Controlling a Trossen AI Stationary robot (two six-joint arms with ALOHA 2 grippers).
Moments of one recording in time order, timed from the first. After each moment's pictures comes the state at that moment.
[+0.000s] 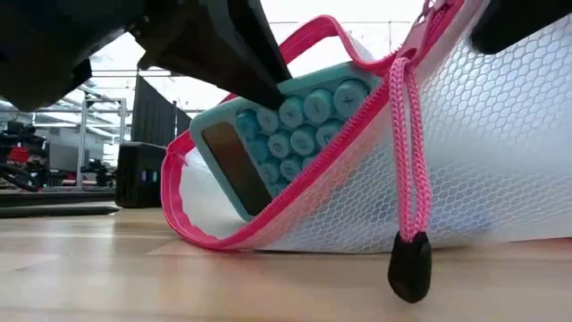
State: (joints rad) left arm -0.67 2.09 1.56 -0.64 -0.86 0.16; right arm 0.81 2.08 1.66 -0.84 0.62 0.40
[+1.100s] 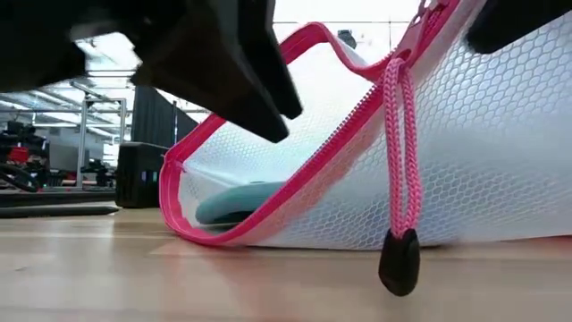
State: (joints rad) left arm -0.63 2.09 1.56 -0.63 -0.68 -0.02; right arm 0.81 2.08 1.66 -0.84 0.62 0.40
